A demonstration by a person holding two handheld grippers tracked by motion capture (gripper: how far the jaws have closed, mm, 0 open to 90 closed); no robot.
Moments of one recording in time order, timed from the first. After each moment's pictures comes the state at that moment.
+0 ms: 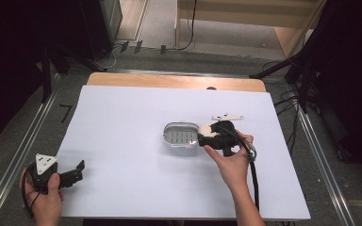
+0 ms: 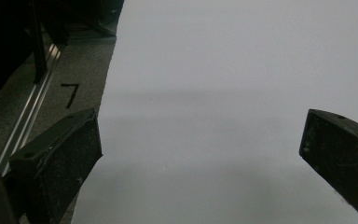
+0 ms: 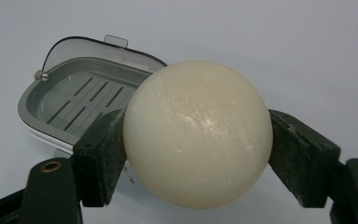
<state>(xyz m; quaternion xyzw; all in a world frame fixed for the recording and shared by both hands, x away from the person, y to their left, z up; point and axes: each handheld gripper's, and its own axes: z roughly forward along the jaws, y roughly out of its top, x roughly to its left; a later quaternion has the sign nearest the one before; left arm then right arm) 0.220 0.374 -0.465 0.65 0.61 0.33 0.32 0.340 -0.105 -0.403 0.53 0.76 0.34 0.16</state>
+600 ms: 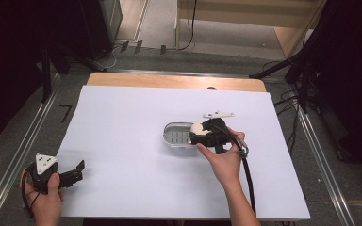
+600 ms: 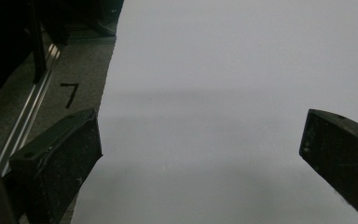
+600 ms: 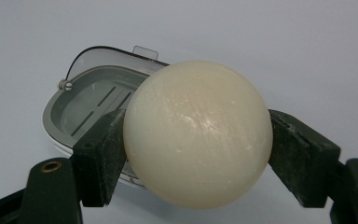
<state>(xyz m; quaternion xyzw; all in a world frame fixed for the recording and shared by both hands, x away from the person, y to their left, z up) 0.220 0.375 -0.465 0.65 0.61 0.33 0.32 0.346 -0.083 -0.401 0.52 0.76 0.34 0.15</state>
